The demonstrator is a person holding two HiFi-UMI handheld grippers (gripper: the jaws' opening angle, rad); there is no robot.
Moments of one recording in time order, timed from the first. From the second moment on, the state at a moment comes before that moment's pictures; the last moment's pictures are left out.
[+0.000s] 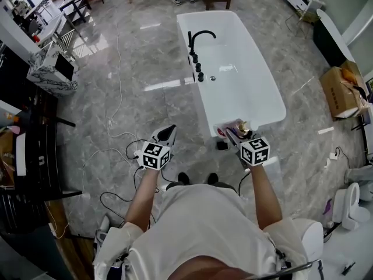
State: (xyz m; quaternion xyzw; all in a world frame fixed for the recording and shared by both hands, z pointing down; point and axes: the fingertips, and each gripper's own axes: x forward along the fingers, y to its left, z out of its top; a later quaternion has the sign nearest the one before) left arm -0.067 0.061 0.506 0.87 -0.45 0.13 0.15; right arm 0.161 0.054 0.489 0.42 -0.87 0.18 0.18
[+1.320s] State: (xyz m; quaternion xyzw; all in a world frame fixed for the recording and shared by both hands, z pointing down) left arm -0.151 0.014 0.511 0.88 -0.44 0.13 0.15; right arm 0.083 0.010 0.496 0.44 -0.86 0.18 0.17
